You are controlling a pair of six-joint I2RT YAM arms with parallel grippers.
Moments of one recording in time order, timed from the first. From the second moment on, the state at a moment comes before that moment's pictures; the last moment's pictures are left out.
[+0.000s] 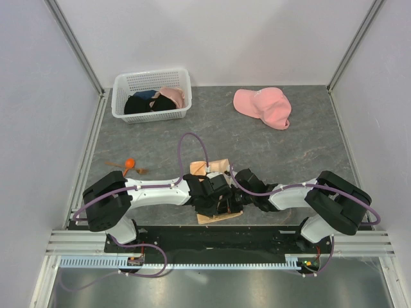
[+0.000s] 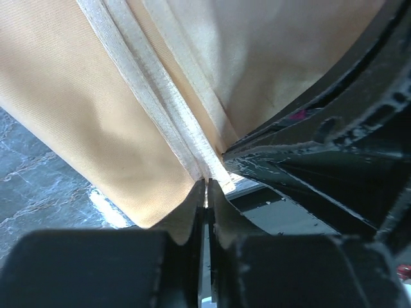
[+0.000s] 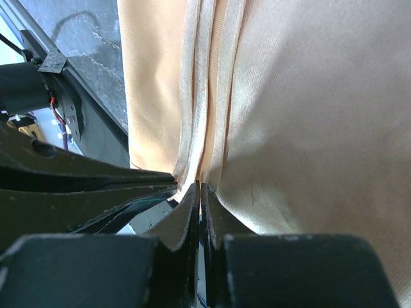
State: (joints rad) left arm -1.17 1.59 0.93 -0.60 -0.08 -0.90; right arm 0.89 1.52 0.43 0.33 -0.45 0.88
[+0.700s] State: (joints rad) left arm -1.17 1.64 0.95 -0.58 -0.05 -0.90; right arm 0.88 1.52 0.42 0.34 -0.46 0.89
